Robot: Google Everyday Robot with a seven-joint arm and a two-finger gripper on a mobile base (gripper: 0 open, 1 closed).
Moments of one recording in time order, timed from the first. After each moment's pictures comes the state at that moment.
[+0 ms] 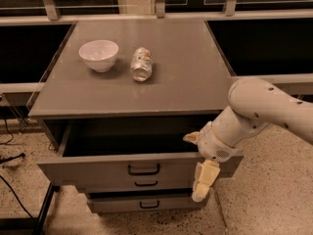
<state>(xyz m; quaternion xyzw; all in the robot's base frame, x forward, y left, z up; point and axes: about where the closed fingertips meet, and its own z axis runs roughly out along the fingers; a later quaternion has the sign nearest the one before) 0.446 -0.101 0.702 -0.68 0.69 0.20 0.15</state>
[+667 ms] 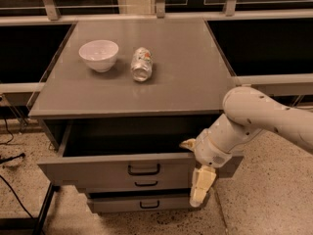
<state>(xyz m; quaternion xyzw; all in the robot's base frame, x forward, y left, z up) 0.444 -0.095 0.673 -0.69 0.68 0.22 0.15</state>
